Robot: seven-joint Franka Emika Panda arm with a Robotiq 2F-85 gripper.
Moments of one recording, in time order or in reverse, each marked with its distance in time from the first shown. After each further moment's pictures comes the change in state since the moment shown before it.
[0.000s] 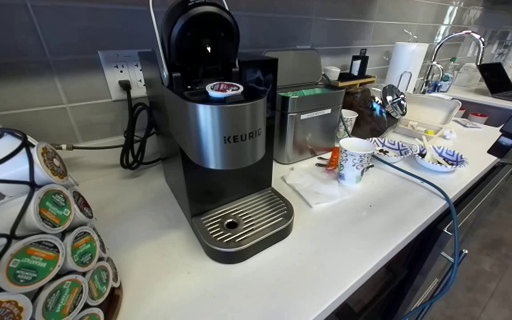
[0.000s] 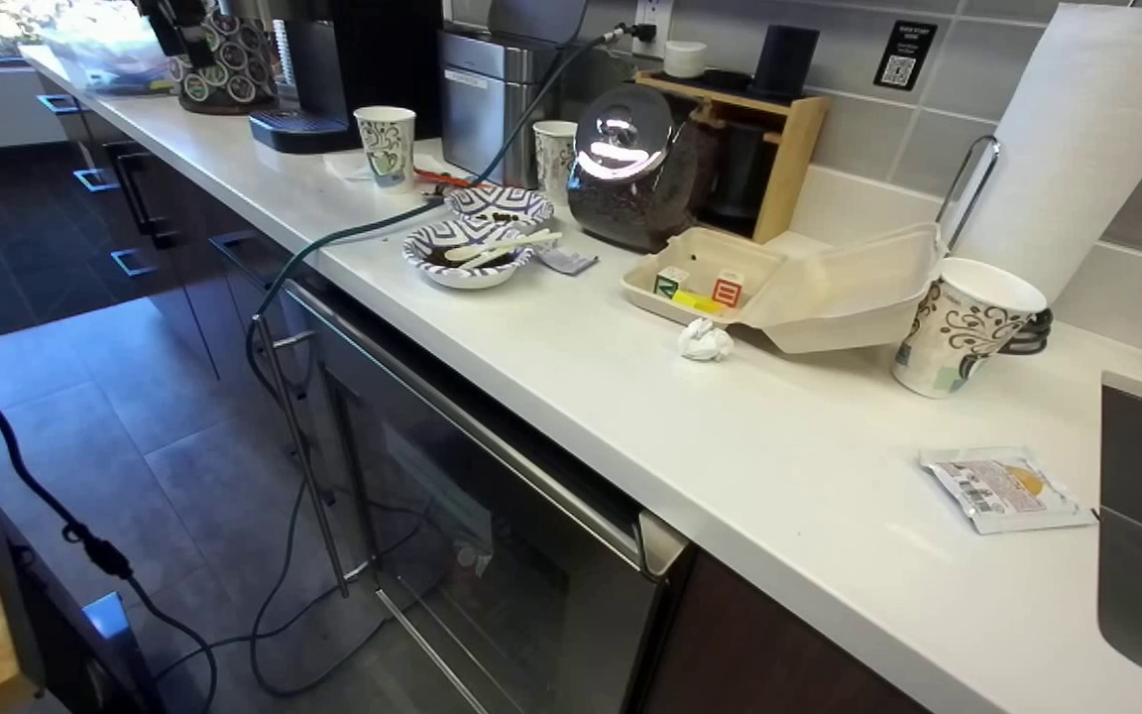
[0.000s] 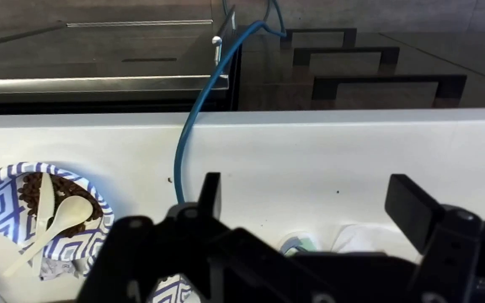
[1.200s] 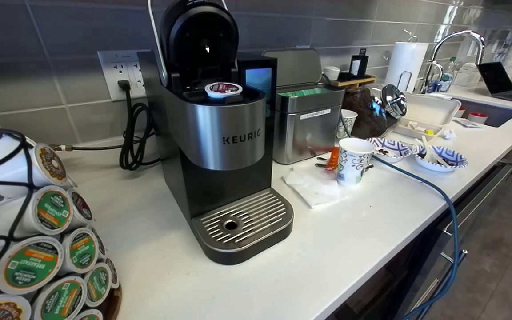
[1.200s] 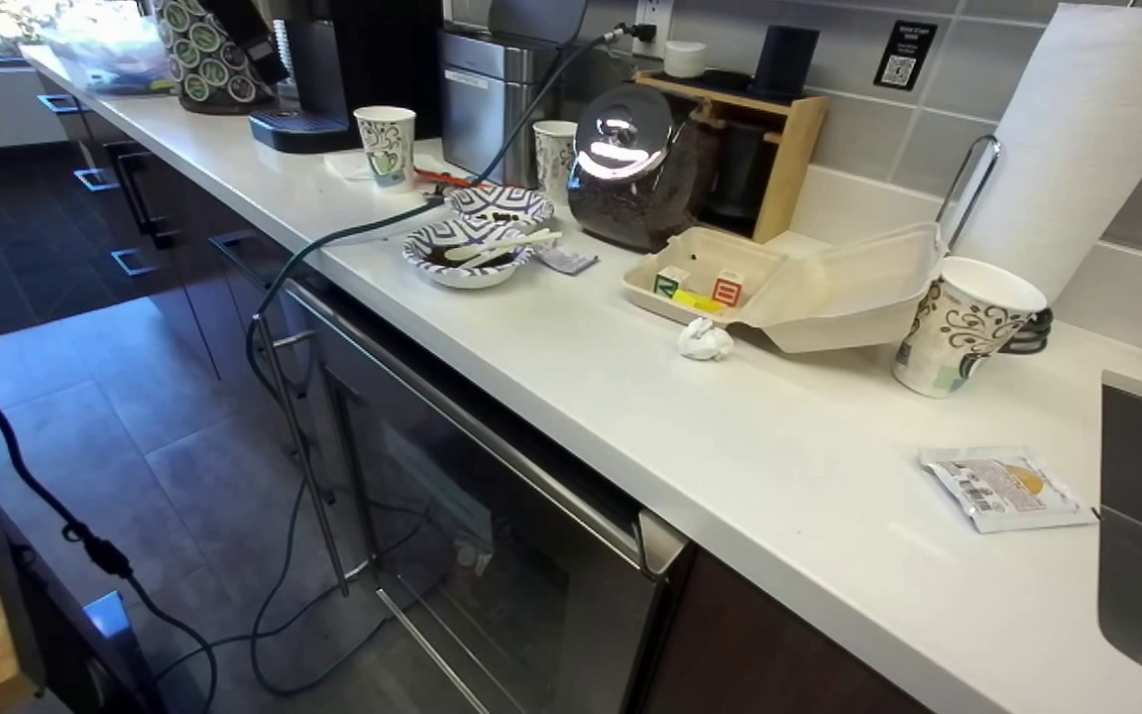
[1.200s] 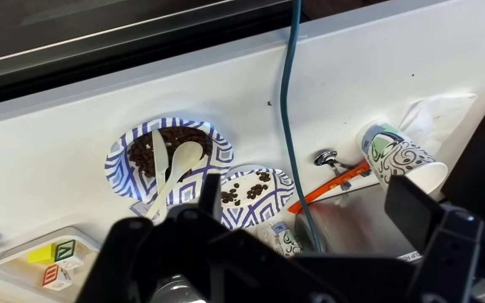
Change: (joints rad) arm -0.076 -0.135 -0.475 -0.101 0.153 0.203 -0.447
